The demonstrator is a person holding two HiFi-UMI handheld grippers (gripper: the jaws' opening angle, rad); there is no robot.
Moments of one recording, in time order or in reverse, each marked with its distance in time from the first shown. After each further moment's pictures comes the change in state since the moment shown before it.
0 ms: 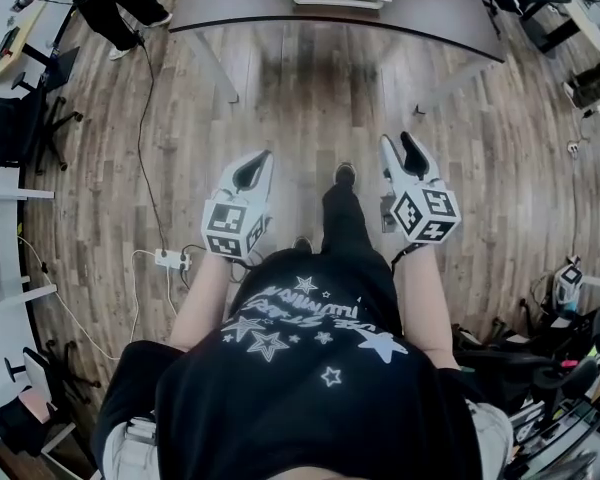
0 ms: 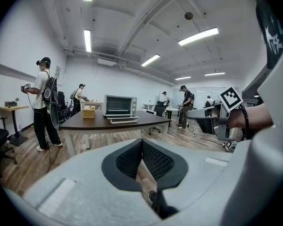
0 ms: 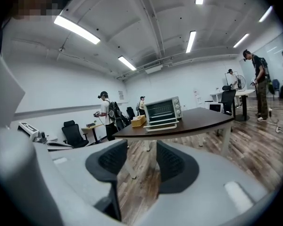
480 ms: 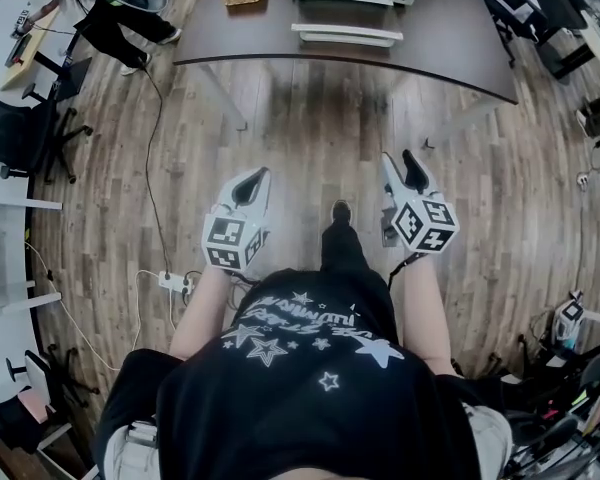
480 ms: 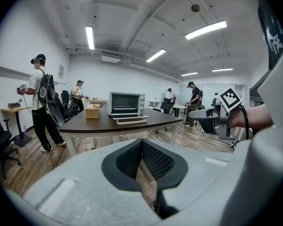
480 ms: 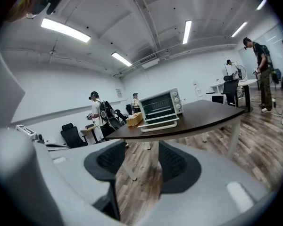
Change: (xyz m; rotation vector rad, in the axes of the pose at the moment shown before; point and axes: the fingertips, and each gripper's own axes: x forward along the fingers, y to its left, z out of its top) left arm 0.087 0.054 0.020 -0.008 0.042 0.070; right arm 0.108 -0.058 0.014 0.067 0.056 0.027
